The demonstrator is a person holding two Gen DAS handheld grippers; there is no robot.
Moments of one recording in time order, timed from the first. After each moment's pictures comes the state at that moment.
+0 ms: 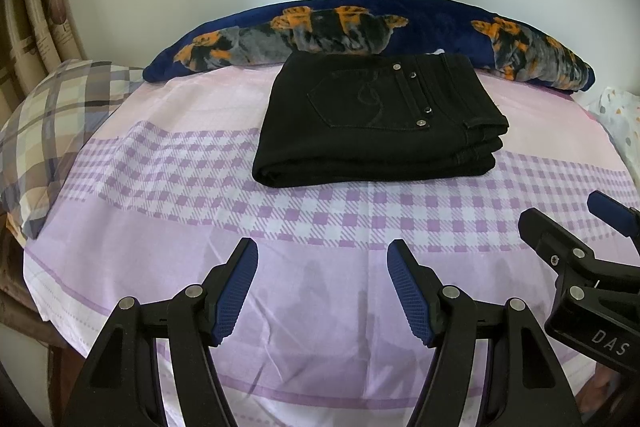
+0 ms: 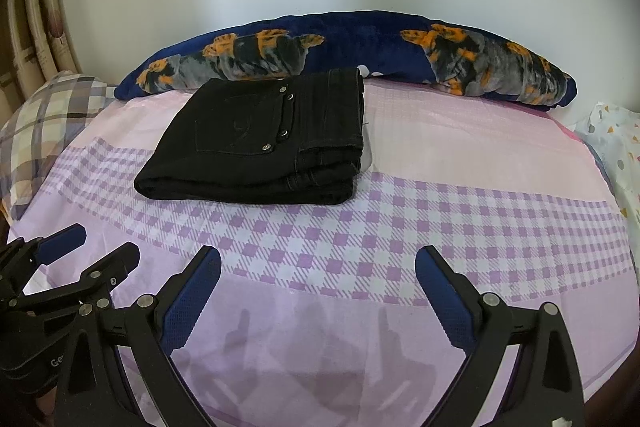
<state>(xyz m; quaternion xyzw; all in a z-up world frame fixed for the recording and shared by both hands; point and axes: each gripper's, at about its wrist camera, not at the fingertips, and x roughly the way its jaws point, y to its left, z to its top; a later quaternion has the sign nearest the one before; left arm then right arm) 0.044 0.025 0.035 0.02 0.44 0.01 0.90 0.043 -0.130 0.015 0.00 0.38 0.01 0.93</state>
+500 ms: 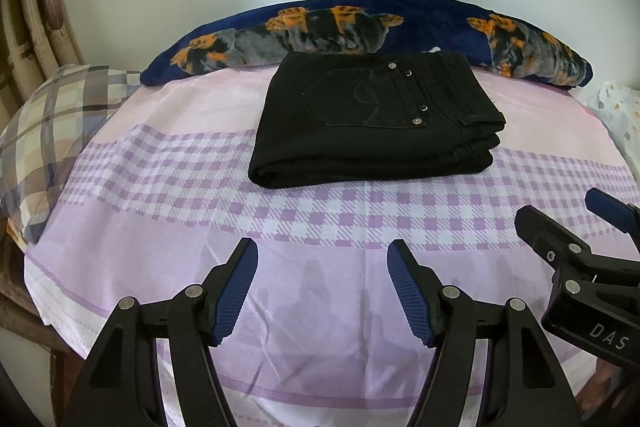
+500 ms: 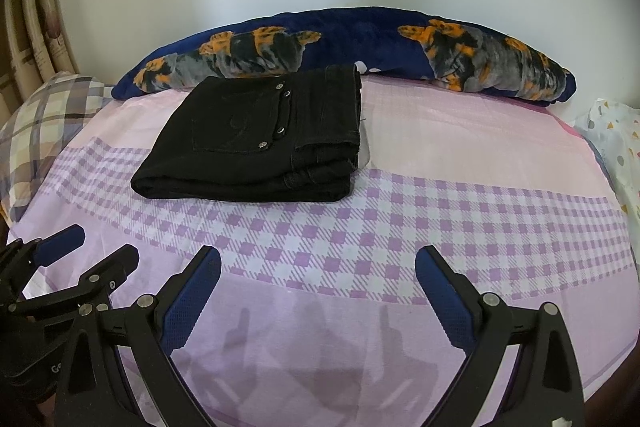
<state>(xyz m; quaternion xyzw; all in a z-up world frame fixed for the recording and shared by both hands) 0.043 0.022 0.033 0.03 0.43 0.01 0.90 0.045 -0.133 0.013 0.00 0.38 0.01 0.92</state>
